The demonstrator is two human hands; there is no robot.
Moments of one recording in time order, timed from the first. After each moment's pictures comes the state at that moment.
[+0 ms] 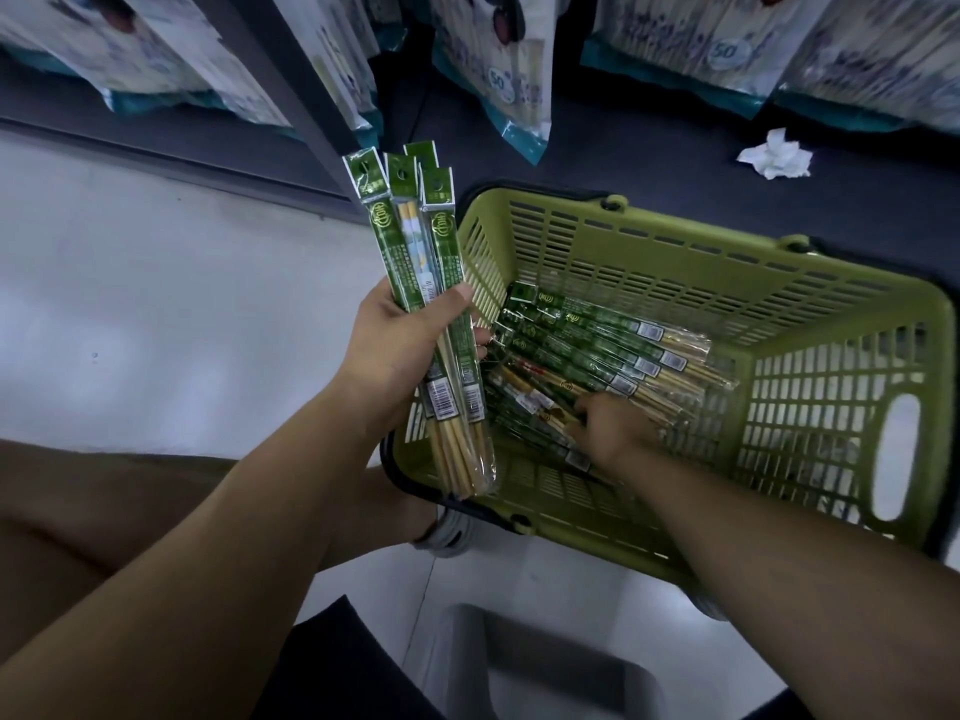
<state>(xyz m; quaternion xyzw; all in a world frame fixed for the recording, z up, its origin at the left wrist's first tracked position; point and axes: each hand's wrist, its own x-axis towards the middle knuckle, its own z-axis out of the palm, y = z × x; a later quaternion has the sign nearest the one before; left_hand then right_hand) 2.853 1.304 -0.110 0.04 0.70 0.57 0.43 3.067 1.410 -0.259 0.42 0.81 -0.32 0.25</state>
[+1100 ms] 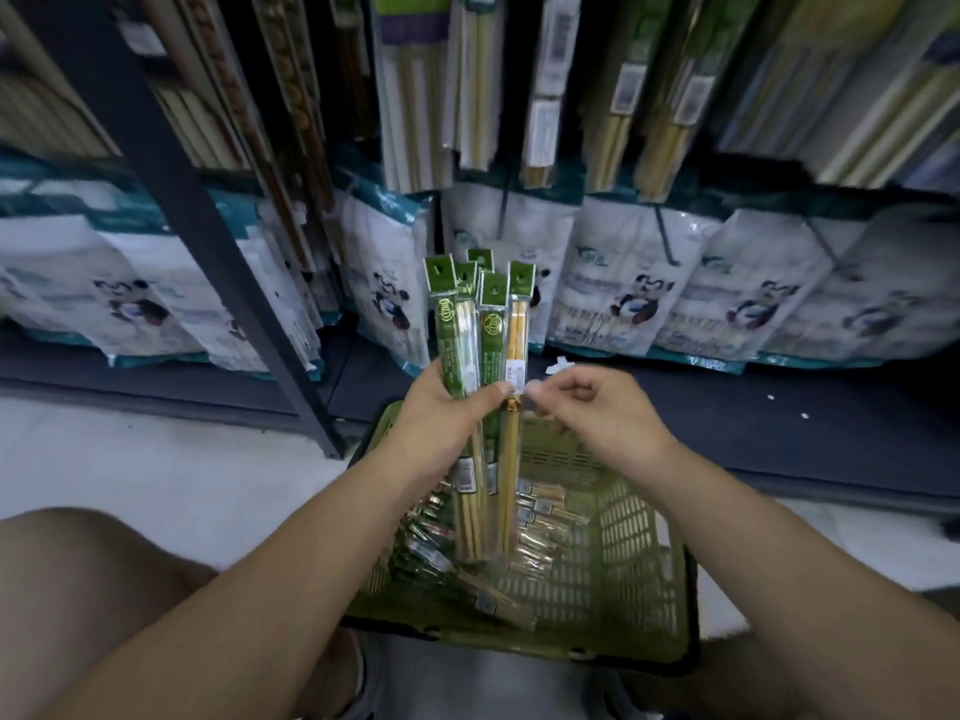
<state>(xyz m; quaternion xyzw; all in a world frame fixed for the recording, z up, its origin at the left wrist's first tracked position) 2.938 1.382 0.050 0.26 0.66 0.56 0.43 3.100 1.473 0.071 0.44 0.68 -0.55 -0.20</state>
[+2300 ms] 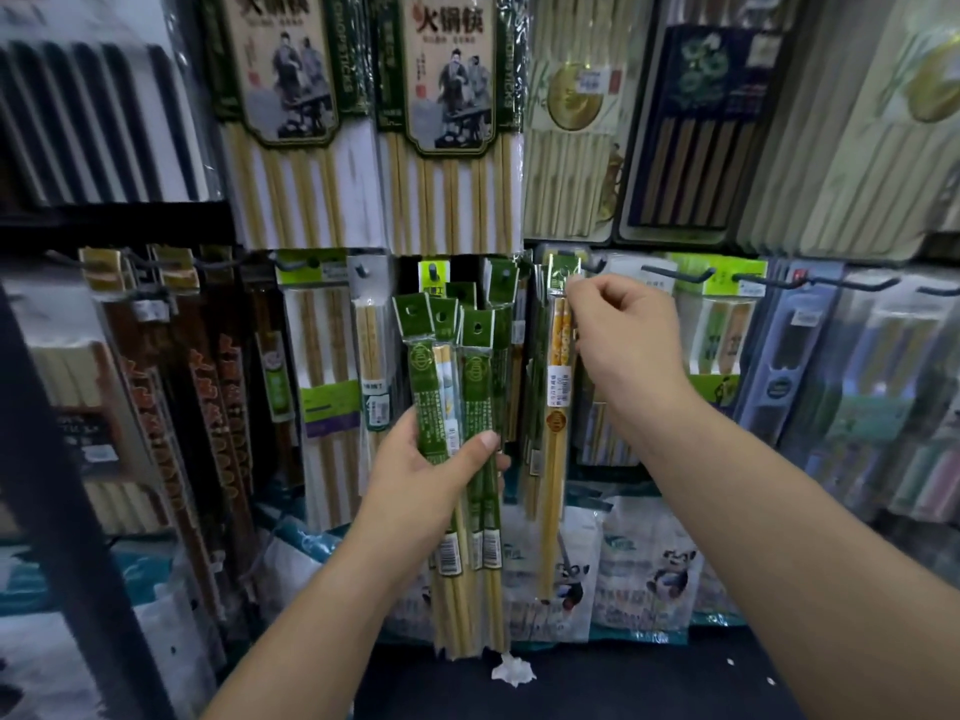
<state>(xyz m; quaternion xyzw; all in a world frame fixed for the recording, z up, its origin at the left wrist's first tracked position) 2.930 1.508 0.256 0.45 0.50 0.68 0.31 3.078 1.601 0.366 0.34 0.64 -0.33 -0.61</state>
